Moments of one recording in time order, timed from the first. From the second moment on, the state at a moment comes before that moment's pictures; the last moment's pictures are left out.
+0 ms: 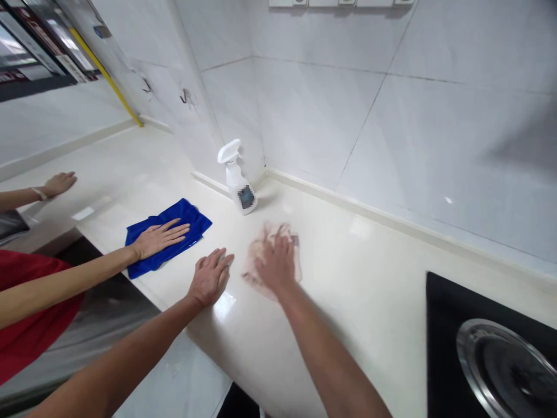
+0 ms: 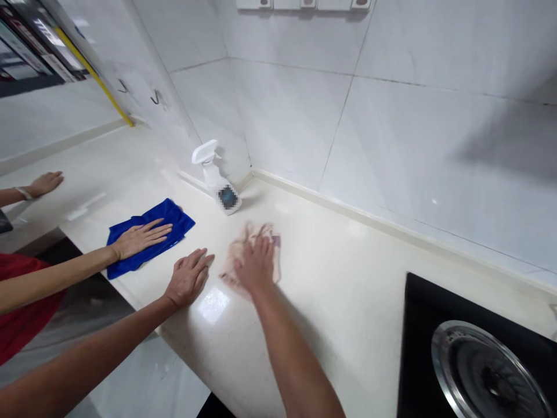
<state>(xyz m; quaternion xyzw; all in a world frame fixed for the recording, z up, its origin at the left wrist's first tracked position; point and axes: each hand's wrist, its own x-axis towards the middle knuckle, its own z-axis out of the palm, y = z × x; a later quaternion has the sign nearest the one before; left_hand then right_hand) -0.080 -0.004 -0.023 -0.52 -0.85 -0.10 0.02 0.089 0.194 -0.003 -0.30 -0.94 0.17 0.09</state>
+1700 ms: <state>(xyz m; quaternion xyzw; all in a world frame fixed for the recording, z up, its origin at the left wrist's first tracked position) -0.072 0.011 -0.015 -0.50 -0.86 -0.12 0.00 0.476 0.135 -0.034 -0.45 -0.88 0.02 0.16</state>
